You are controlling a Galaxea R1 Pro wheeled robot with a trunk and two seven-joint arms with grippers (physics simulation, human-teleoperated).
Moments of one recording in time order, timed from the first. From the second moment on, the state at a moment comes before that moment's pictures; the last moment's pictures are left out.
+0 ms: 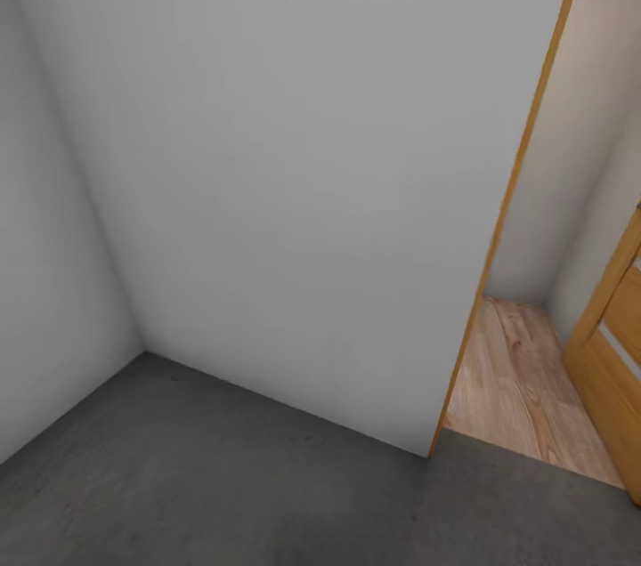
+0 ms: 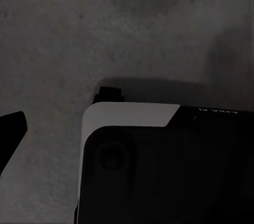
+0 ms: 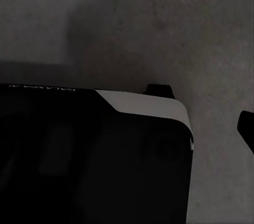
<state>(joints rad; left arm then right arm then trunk) -0.27 0.02 -0.02 0.00 0.14 -0.01 -0.03 -0.24 0.16 0.64 0.02 -0.55 -0.06 -0.16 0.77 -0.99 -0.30</state>
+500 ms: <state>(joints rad) -0.27 0.02 -0.02 0.00 0.14 -0.01 -0.03 -0.24 0.16 0.64 0.02 -0.55 -0.06 -0.16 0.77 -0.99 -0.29</state>
